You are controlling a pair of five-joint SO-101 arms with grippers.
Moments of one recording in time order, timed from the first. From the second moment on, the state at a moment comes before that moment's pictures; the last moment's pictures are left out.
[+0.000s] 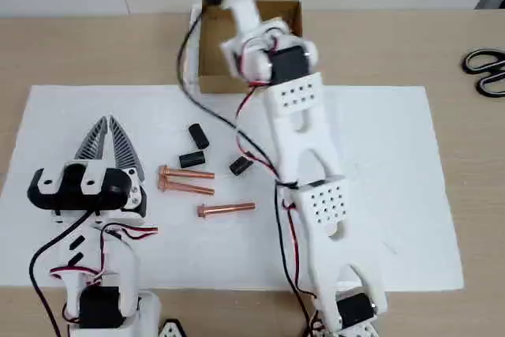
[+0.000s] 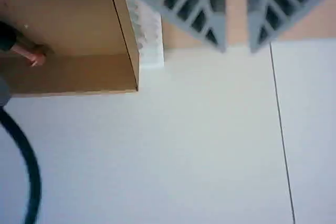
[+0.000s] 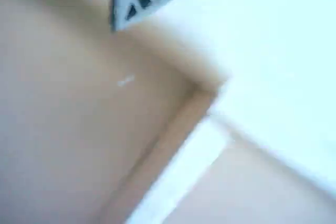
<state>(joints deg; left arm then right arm) -5.8 -103.2 84.4 27.6 0.4 -24.3 59.2 -94.0 86.2 7.3</state>
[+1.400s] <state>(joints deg) -18.3 -103.2 84.4 35.1 0.4 -40.8 65.1 -77.1 95.5 -4.3</state>
